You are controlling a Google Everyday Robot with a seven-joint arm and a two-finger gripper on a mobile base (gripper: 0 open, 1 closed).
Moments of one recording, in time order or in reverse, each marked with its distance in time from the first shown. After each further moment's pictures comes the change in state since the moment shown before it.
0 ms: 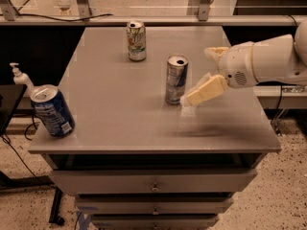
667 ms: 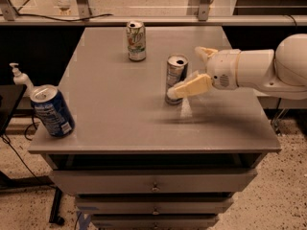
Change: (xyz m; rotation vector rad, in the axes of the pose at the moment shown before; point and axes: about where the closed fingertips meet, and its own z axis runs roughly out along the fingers) arm -0.009 -0.021 0.038 0.025 -0.193 0.048
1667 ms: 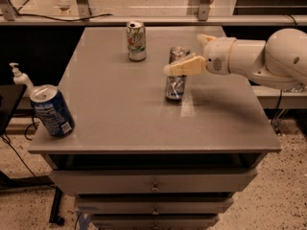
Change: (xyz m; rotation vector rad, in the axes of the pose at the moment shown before) arm -0.017 -0.059 0.022 0.102 -0.095 0.080
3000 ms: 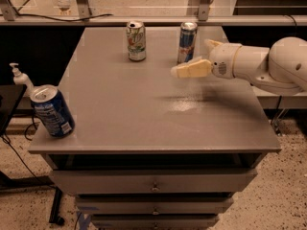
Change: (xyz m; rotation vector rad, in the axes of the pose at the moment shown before) arm 0.021 -0.025 -0.005 0.041 -0.010 0.043
